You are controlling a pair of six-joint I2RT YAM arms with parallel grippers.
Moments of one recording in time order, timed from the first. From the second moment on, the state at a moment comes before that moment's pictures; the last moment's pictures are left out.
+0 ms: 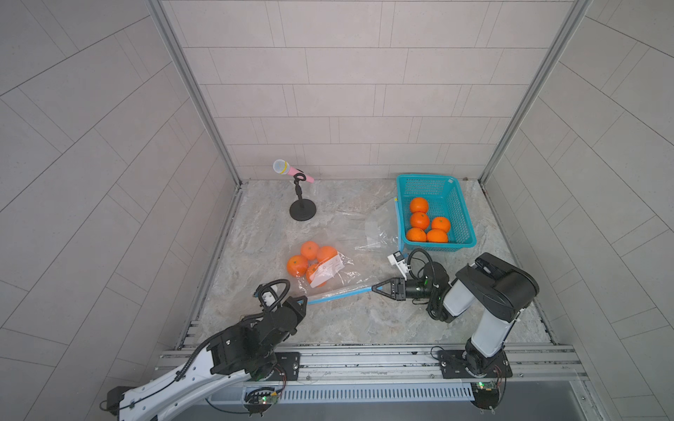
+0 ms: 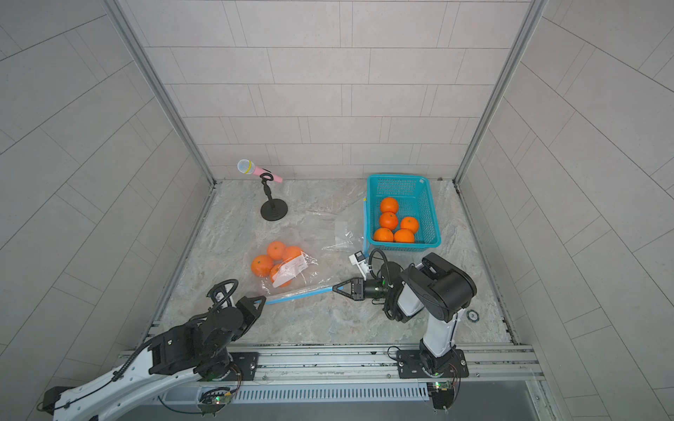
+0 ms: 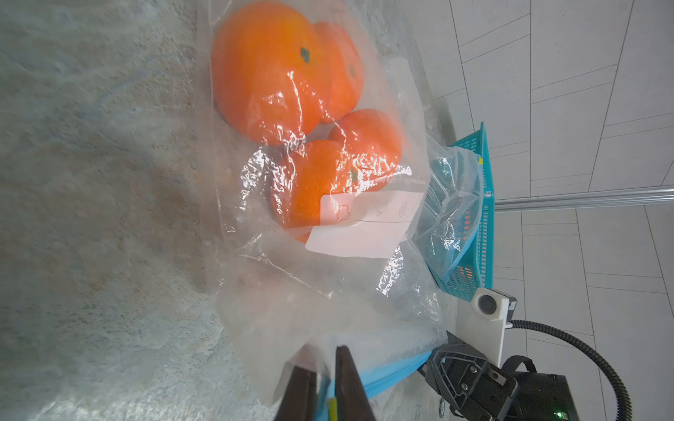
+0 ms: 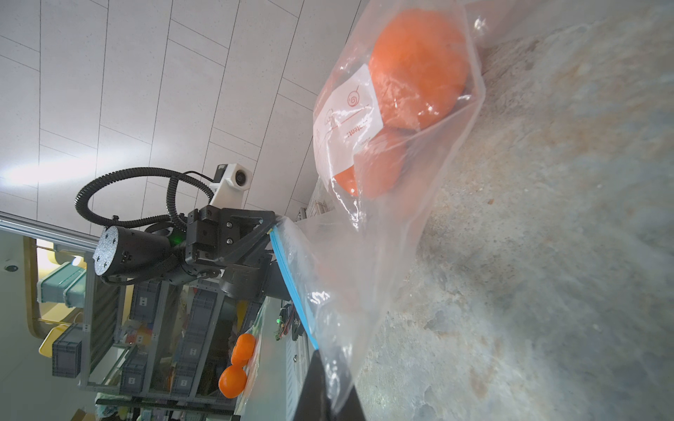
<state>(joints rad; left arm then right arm) -1.07 0.18 0.32 -0.84 -0.53 -1.56 0.49 1.77 0.24 1.35 -0.92 0.98</state>
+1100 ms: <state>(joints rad) -1.05 0.41 0.54 -0.82 -0.64 -0.99 0.43 1.70 0.22 1.30 -0.82 1.02</state>
